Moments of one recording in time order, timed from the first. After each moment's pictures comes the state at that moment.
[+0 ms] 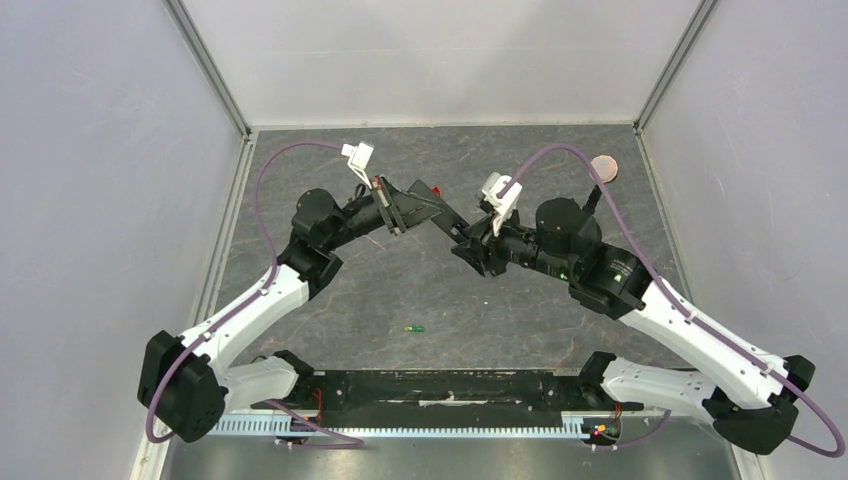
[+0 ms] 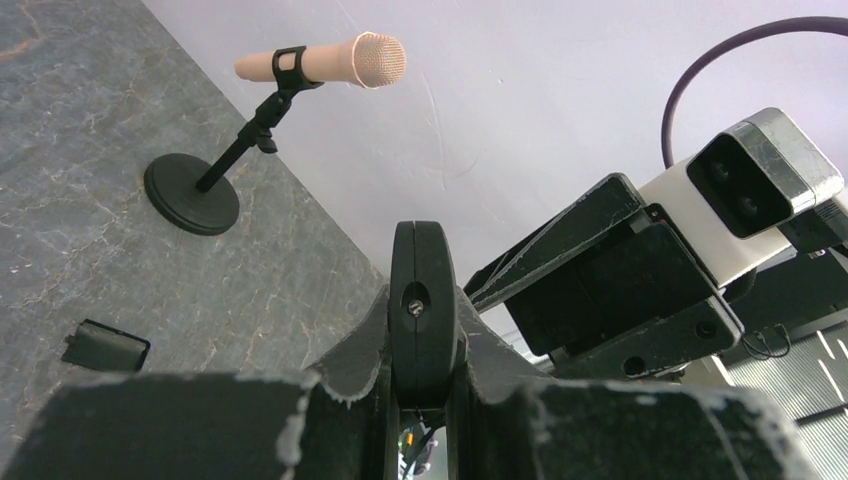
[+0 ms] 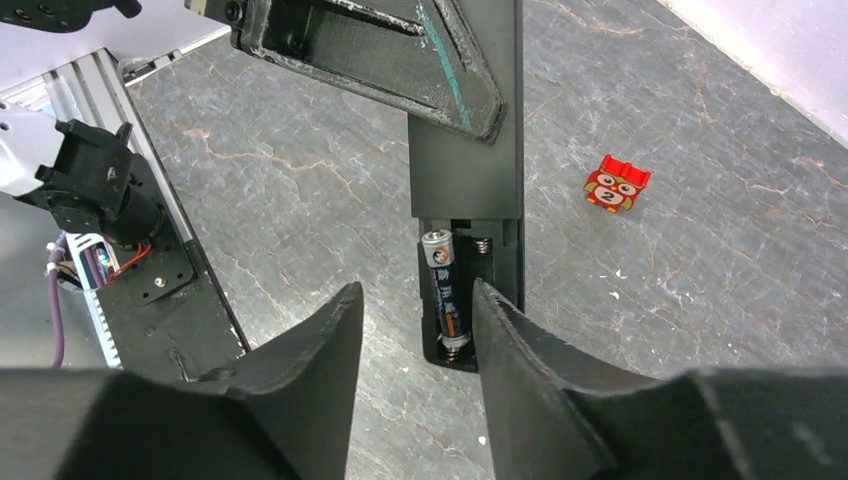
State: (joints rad) left arm -0.57 1.14 0.81 0.53 0.58 -0.99; right arm 0.88 0.99 1.13 -0.41 -0.10 0.00
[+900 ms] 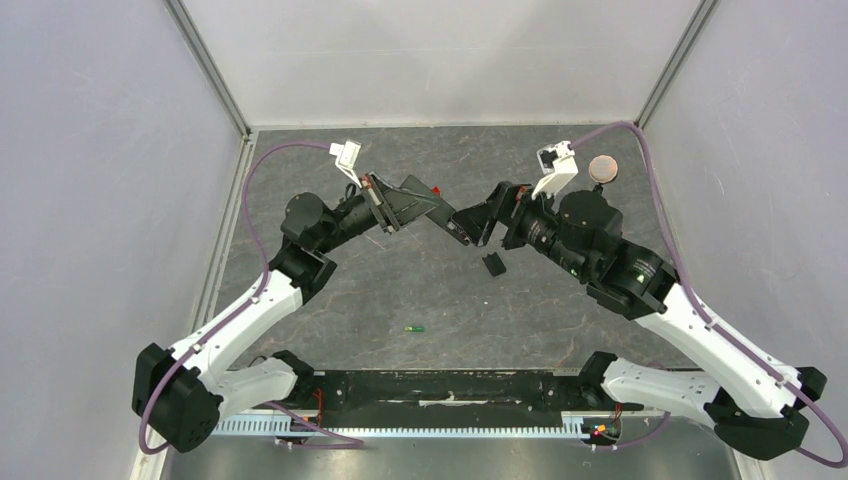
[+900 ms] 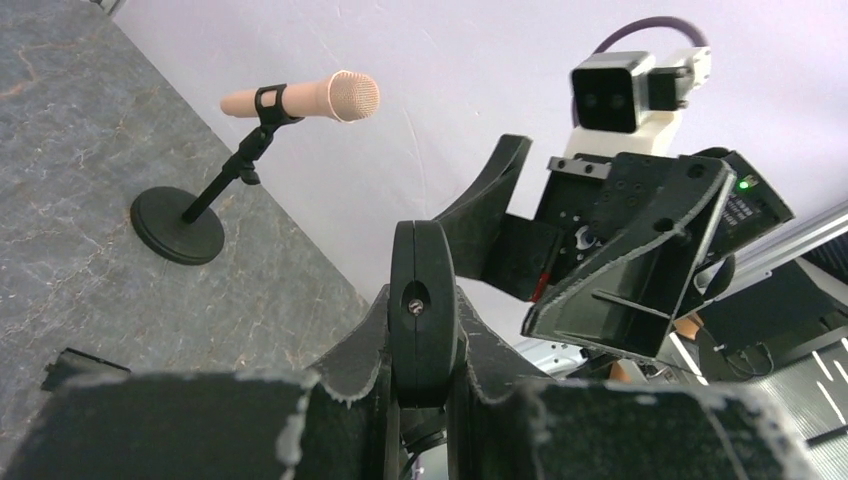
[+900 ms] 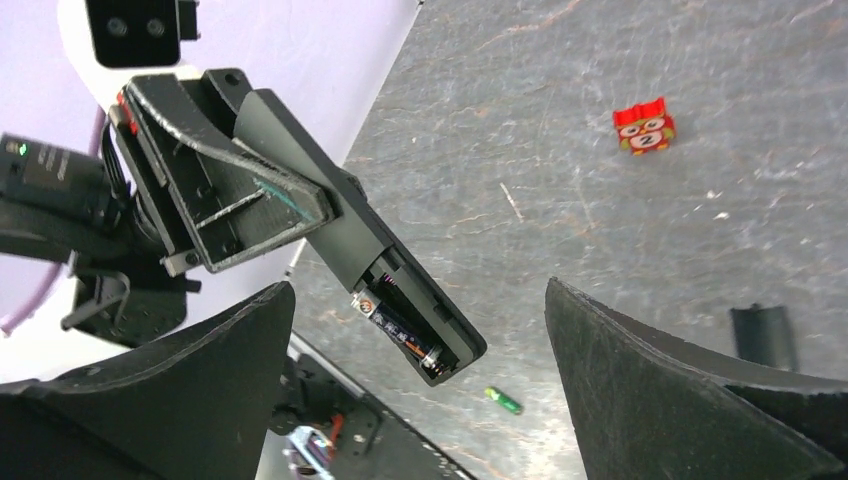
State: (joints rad) left arm -0.57 1.08 0.81 0.53 0.53 -1.01; right arm 0.86 0.96 1.22 -0.44 0.17 0.62
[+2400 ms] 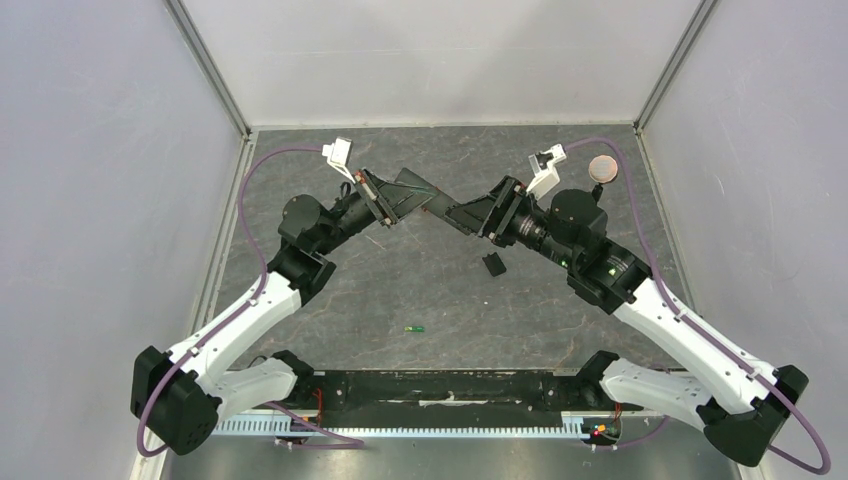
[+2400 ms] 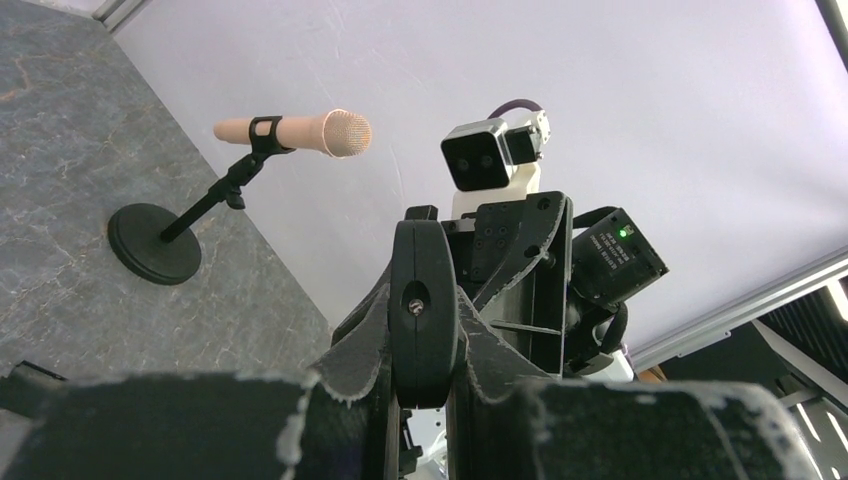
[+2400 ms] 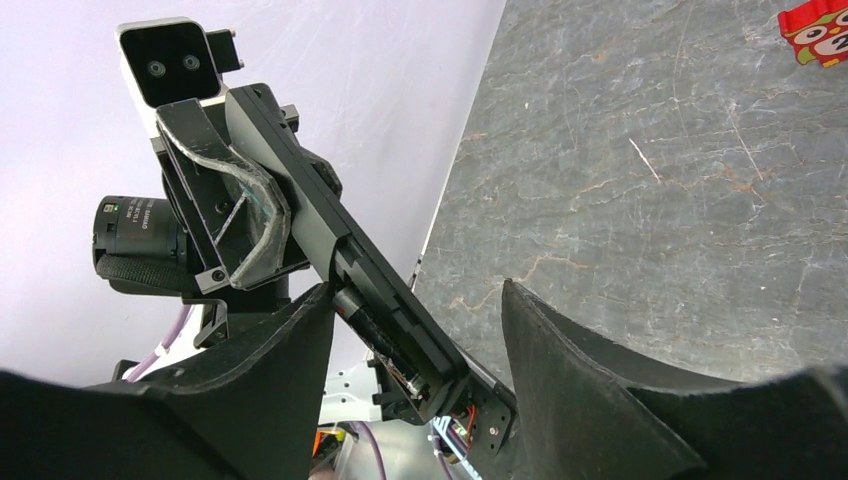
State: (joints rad) left arm -0.57 1.06 0.81 0.55 0.43 -1.12; right arm 0.74 0.99 1.04 -0.18 -0.09 0.98
